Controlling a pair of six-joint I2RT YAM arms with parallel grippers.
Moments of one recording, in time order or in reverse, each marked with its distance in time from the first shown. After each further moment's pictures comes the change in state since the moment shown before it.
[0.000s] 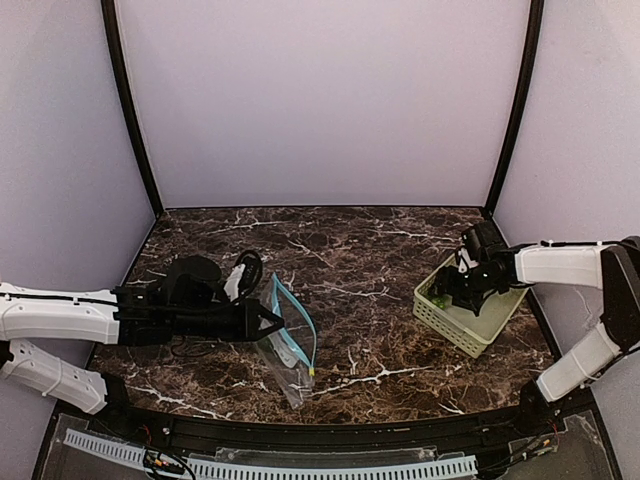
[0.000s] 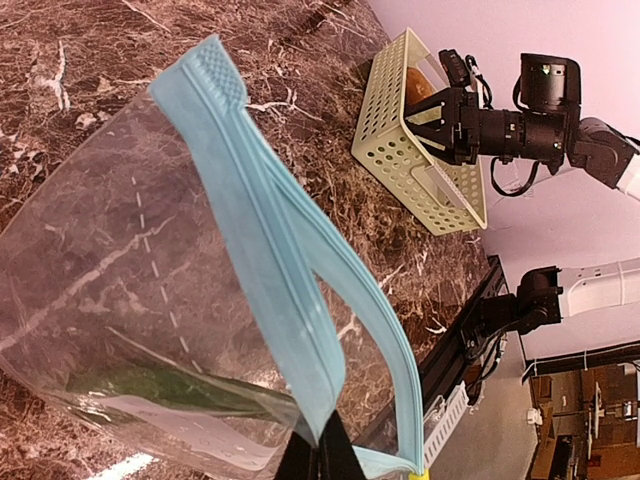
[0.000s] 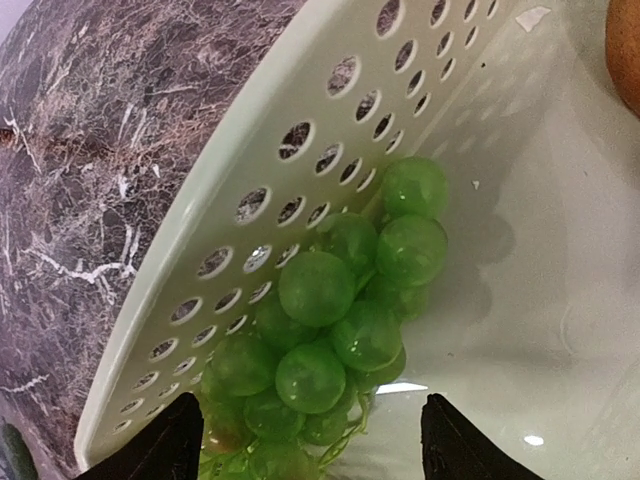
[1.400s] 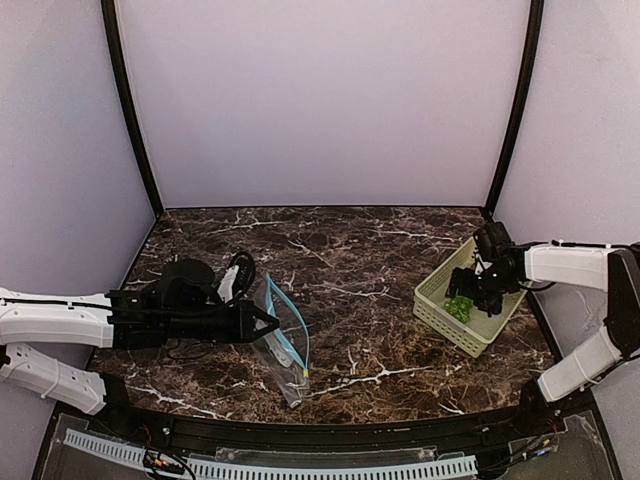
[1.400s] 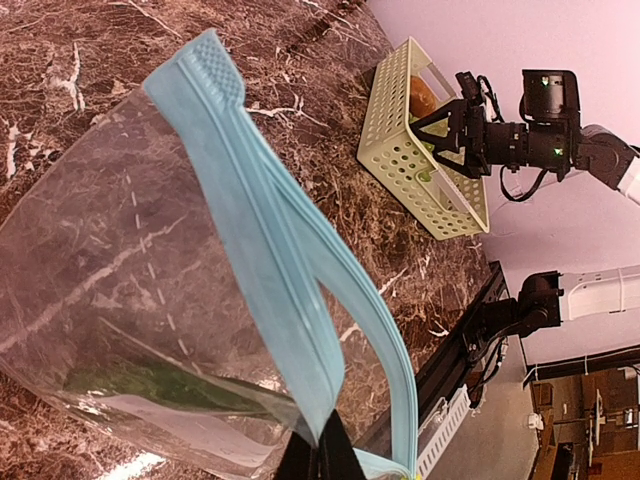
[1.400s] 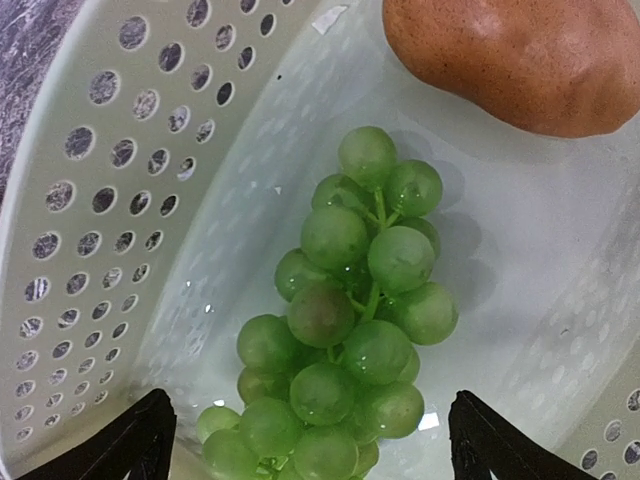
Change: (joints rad) left arm 0.000 -0.046 -0.034 0.000 -0.033 -0.005; right arm -0.076 -0.033 0.003 -0.126 0.157 0.002
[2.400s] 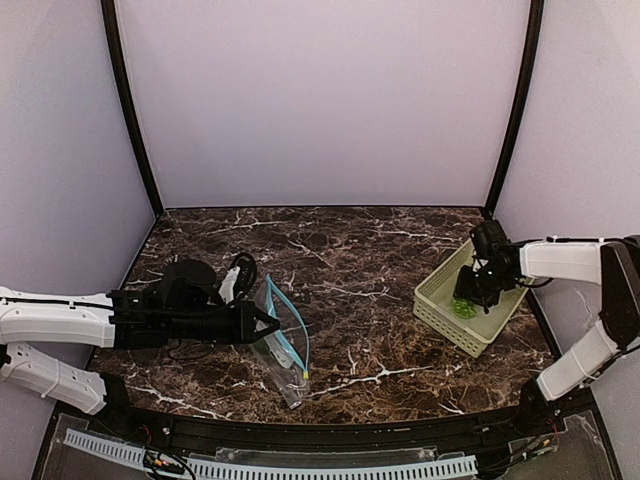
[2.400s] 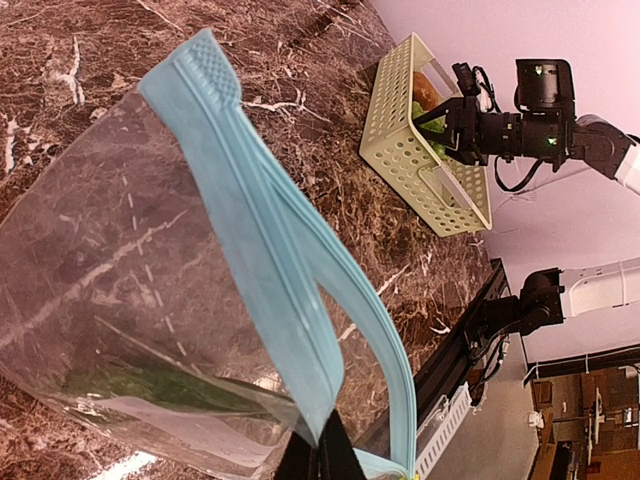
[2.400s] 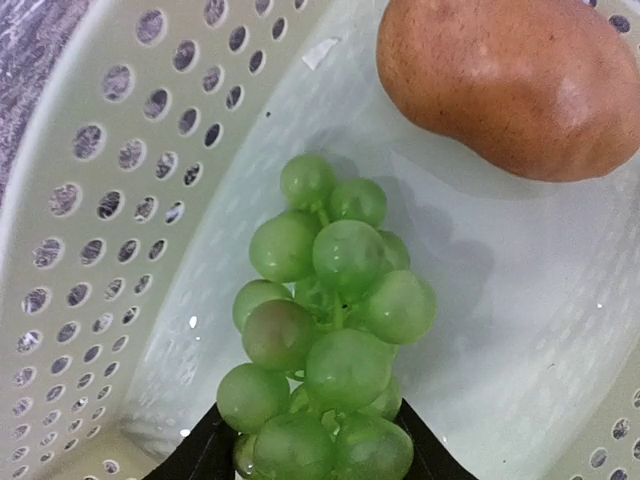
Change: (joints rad) left arm 0.000 0.010 0.000 0.000 0.018 -0.003; right arm 0.006 0.077 0.029 0.028 0.056 -0.011
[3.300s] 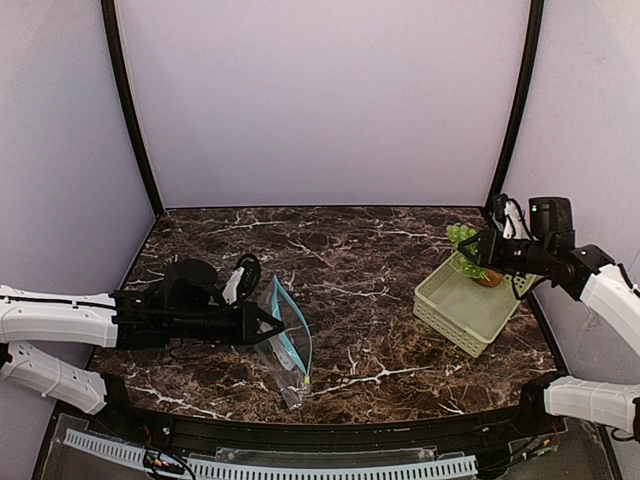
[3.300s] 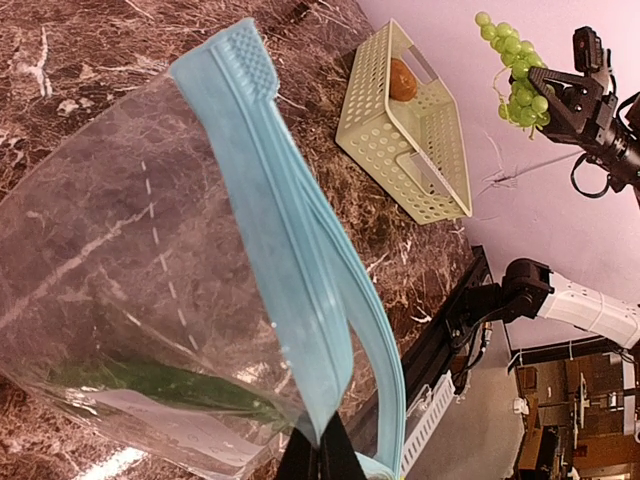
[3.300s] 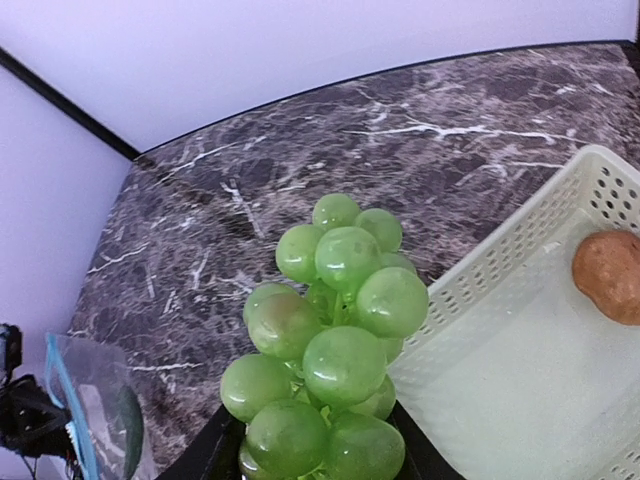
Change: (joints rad) left arm 0.000 0.014 0.000 0.028 0.052 -0.008; right arm -0.003 -0.576 -0.009 0.003 -0.343 -0.136
